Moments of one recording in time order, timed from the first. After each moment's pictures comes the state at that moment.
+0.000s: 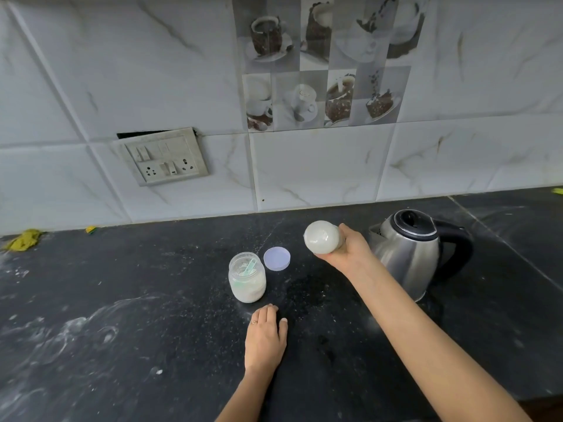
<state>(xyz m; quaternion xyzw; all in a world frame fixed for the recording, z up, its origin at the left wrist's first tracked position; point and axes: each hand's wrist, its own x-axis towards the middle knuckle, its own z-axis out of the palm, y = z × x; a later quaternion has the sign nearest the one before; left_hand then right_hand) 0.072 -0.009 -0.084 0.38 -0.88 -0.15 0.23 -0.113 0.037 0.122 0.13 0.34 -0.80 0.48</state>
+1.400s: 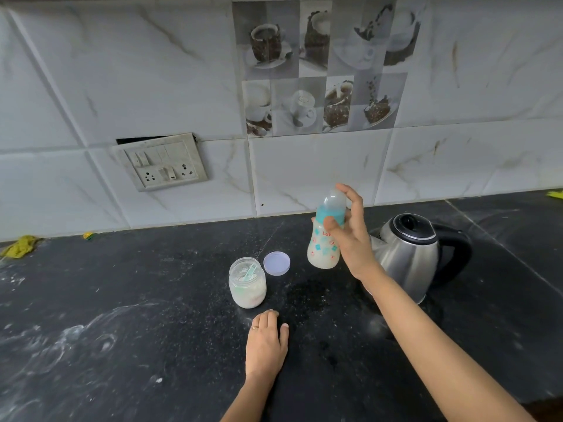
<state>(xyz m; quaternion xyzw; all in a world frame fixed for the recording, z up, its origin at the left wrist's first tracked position) 0.073 -0.011 -0.085 0.38 -0.88 -0.16 0.23 -0.107 0.056 0.138 -0.42 0.51 -0.73 0.20</state>
